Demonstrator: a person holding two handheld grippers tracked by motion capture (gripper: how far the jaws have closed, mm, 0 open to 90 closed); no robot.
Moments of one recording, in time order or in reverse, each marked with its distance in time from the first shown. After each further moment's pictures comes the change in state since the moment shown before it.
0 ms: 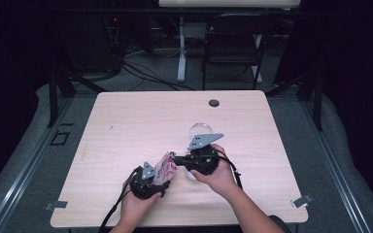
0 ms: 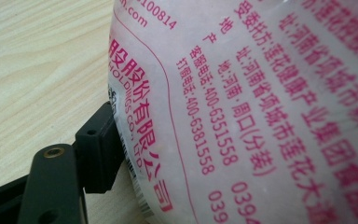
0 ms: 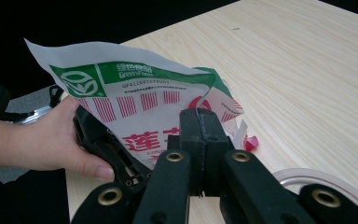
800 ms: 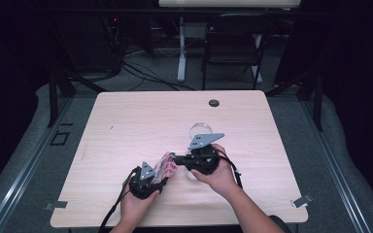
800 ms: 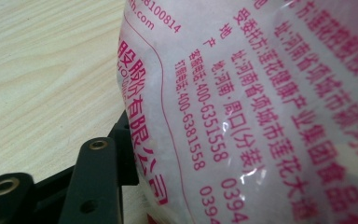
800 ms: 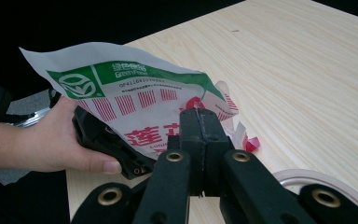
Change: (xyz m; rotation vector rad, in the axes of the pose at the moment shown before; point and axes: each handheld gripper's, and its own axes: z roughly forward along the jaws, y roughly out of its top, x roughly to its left) left arm 0.001 -0.002 -0.003 -0.025 0.015 -0.007; right arm 0.000 0.000 -0.001 -0.008 0.000 0.003
